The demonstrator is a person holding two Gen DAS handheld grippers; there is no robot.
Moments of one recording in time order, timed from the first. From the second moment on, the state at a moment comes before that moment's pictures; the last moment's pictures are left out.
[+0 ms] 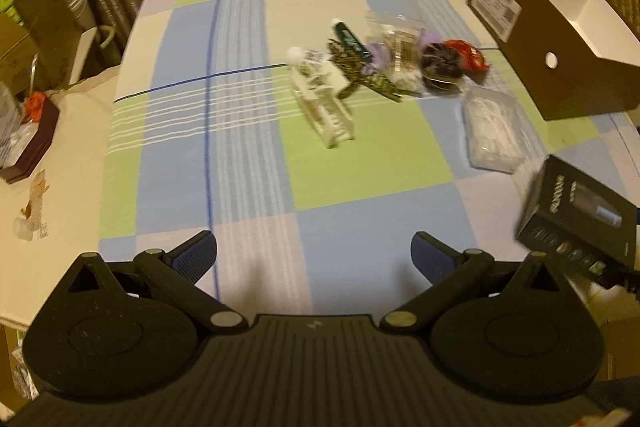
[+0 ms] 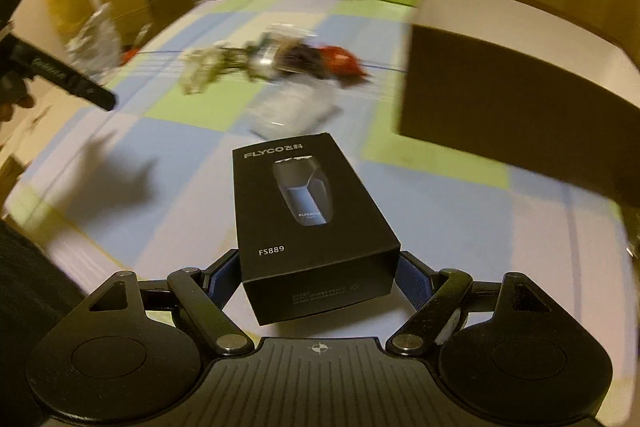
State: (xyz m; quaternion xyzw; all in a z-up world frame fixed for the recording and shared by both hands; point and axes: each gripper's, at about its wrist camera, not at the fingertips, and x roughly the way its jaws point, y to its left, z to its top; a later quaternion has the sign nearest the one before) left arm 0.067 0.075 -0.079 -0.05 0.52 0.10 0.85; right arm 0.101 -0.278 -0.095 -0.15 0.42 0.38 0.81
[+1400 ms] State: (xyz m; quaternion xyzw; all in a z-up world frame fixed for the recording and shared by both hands) left arm 0.196 -0.049 -0.122 0.01 0.52 -0.02 0.85; right arm 0.203 -0.339 -0.124 -0.13 0.48 0.19 0.84
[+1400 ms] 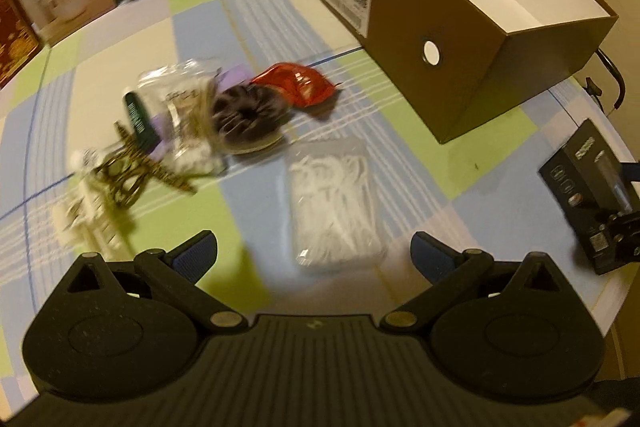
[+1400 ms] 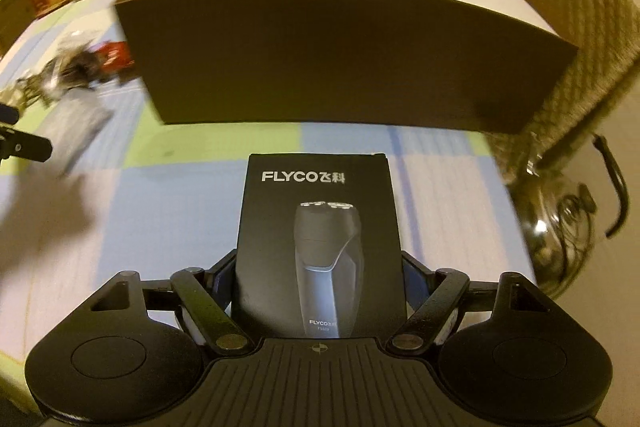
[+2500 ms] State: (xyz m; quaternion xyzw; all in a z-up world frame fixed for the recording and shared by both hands) left arm 0.203 -0.081 -0.121 0.00 0.51 0.01 0.86; right arm 0.229 -0.415 -0.081 -0.09 0.46 0.27 0.84
